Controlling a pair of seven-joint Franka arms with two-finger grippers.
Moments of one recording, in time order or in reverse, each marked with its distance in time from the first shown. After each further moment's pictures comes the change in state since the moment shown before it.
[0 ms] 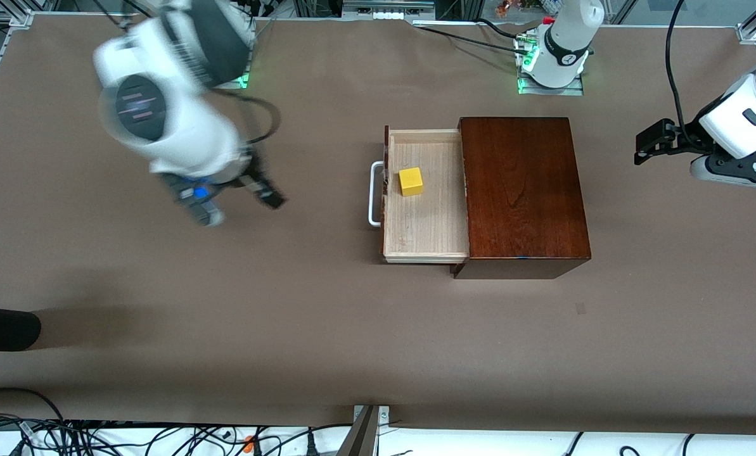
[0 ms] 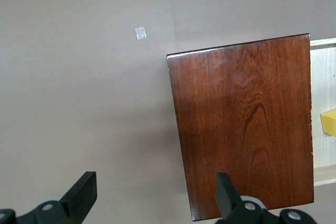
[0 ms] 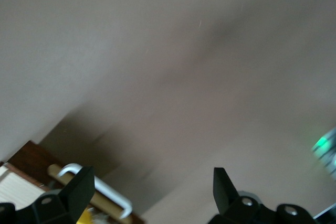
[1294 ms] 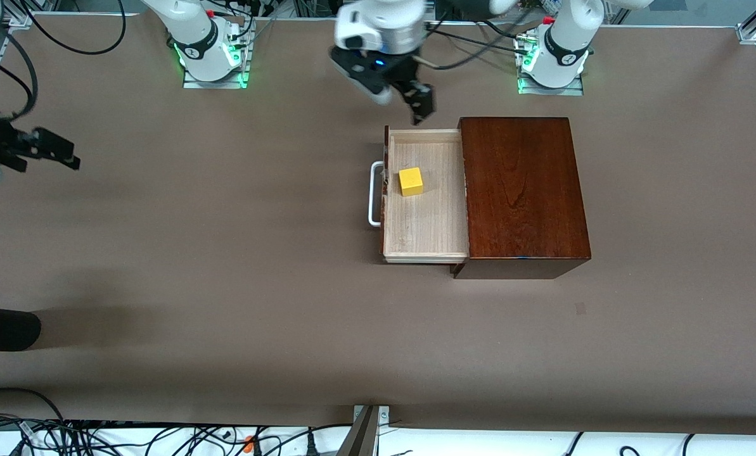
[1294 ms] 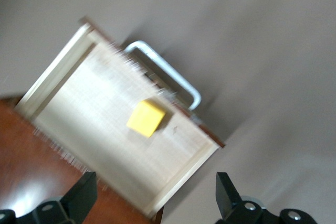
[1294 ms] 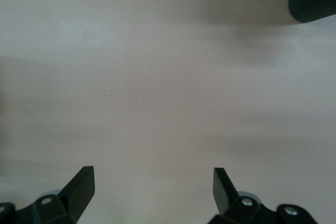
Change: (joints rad) left arm -0.567 0.223 -0.335 0.057 0.197 0.201 -0.092; right arm -0.267 -0.368 -0.186 -0.309 -0.089 0.088 -1.208
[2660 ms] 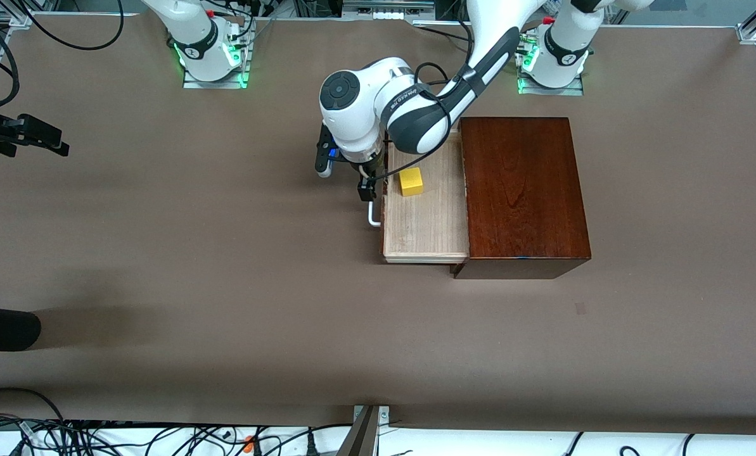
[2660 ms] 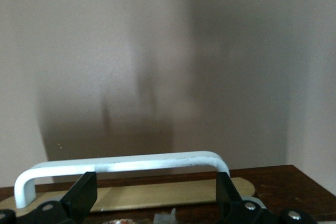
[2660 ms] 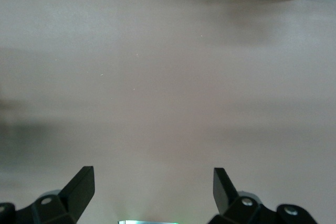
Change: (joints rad) left arm -0.019 0.411 0.042 0.096 0.098 0.198 0.669; right arm -0.018 0.001 -0.022 -0.005 -0.002 -0.061 -0.001
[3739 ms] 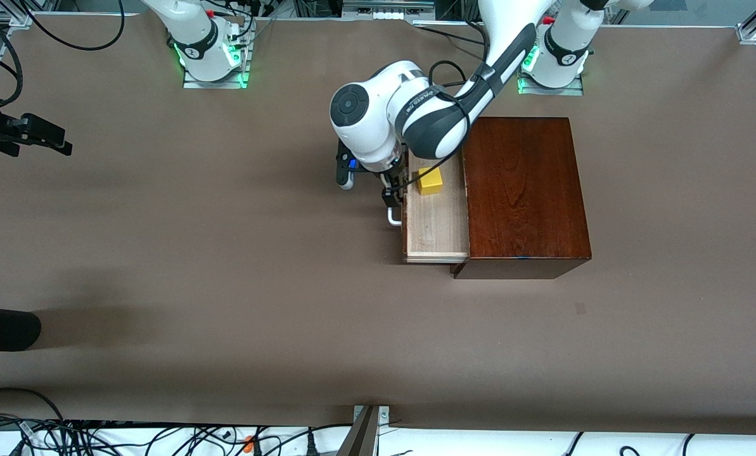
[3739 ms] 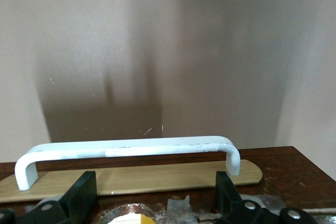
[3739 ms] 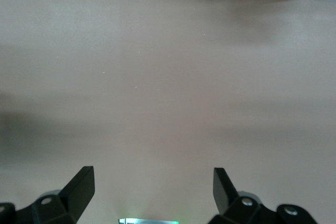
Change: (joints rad) left arm 0.030 -0.023 0.032 0.017 0.002 -0.184 0.002; right arm 0.001 0.000 0.008 0.000 0.000 -0.007 -0.001
